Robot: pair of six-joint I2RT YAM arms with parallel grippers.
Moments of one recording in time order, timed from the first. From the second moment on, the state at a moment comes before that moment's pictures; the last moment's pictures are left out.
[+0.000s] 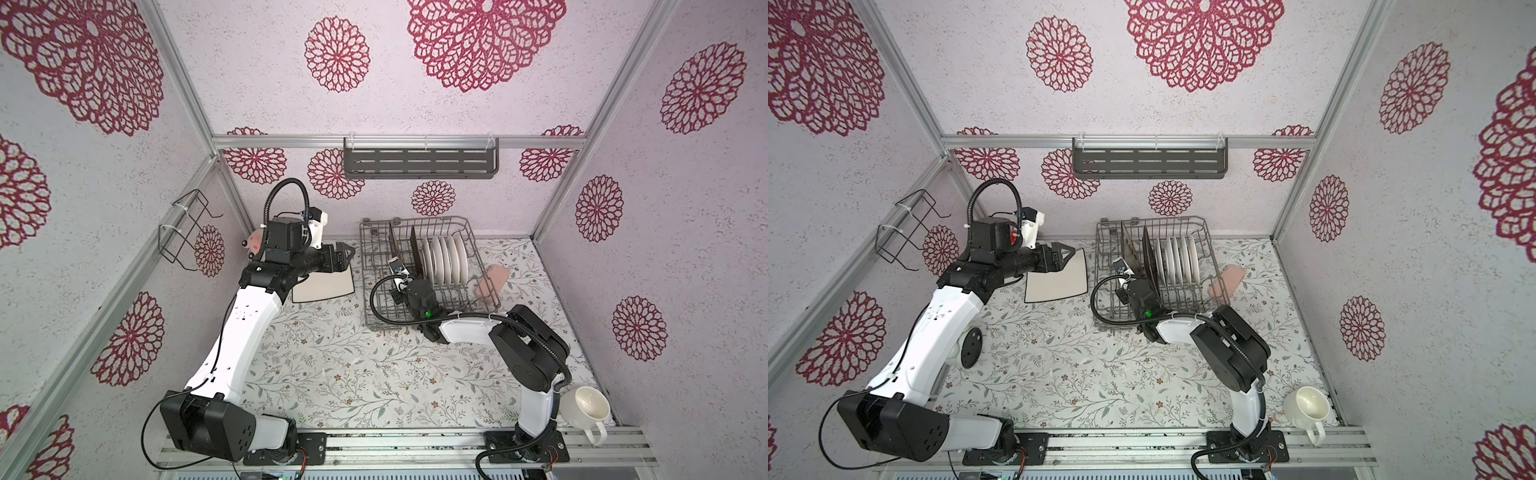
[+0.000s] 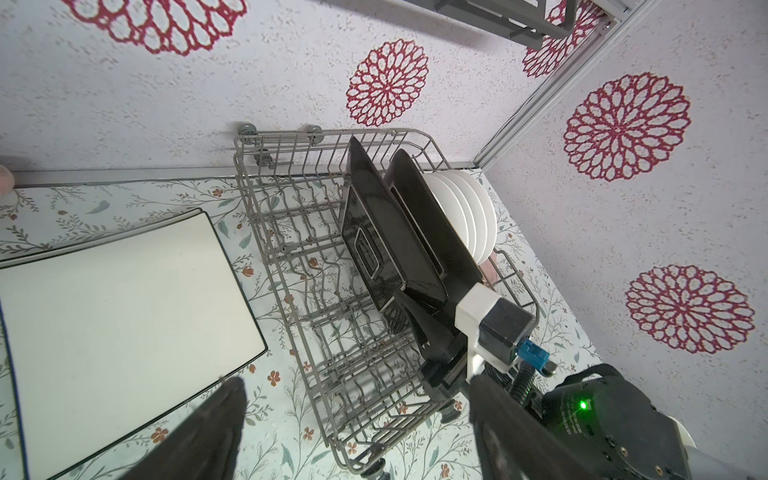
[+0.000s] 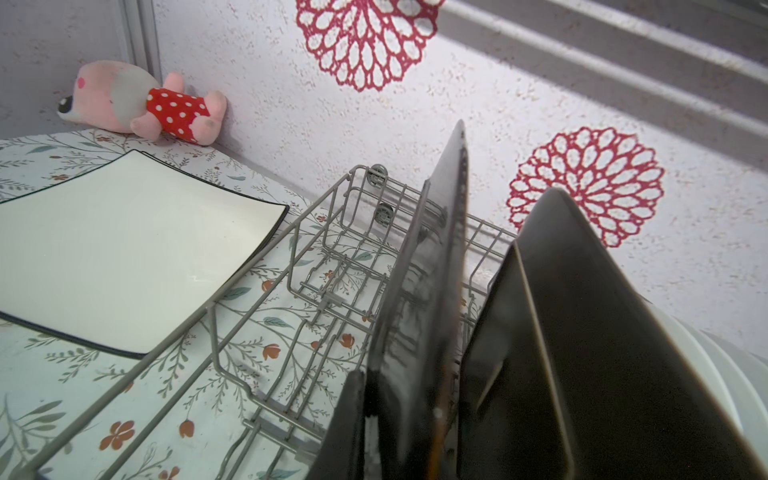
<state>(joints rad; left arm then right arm) -0.19 1.39 1.44 -0.60 0.37 -0.21 0.78 1.90 1.06 0.69 0.41 -0.23</state>
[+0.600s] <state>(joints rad) -0.19 1.39 1.43 -0.59 0.37 -0.21 0.78 1.89 1.06 0.69 0.38 -0.25</state>
